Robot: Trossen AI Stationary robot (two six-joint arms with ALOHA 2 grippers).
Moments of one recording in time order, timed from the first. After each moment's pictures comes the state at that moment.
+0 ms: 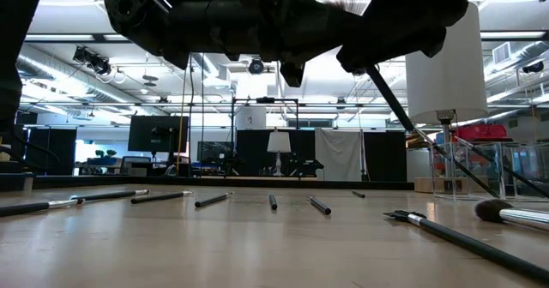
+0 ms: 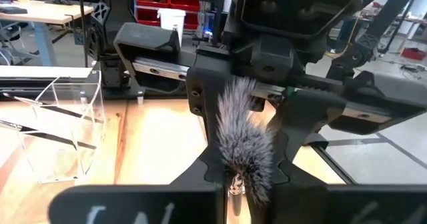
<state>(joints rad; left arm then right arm) -0.17 1.84 0.89 0.86 0.08 -0.12 0.57 1.70 1.12 -0.31 0.71 0.68</state>
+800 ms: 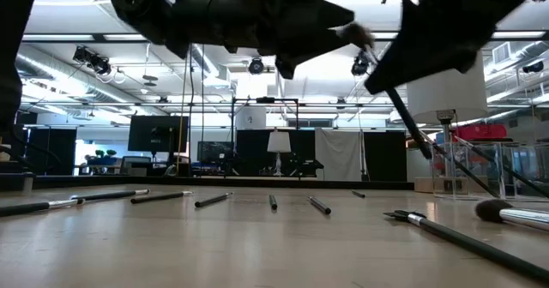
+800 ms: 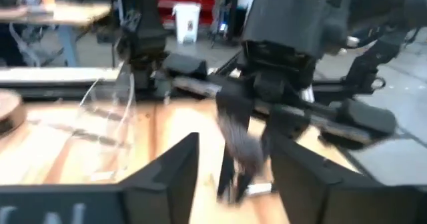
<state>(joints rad) -0.12 1.74 0.89 0.72 0.08 -0.08 0.61 1.70 1.04 -0.40 0.87 0.91</state>
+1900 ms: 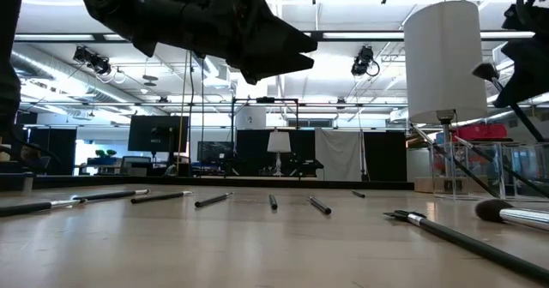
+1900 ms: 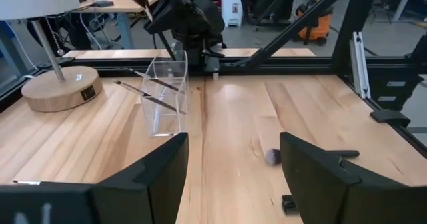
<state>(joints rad) -0.14 1.62 0.74 0.68 -0.12 -0.04 0.74 1.12 0.64 -1.57 0.91 1.92</state>
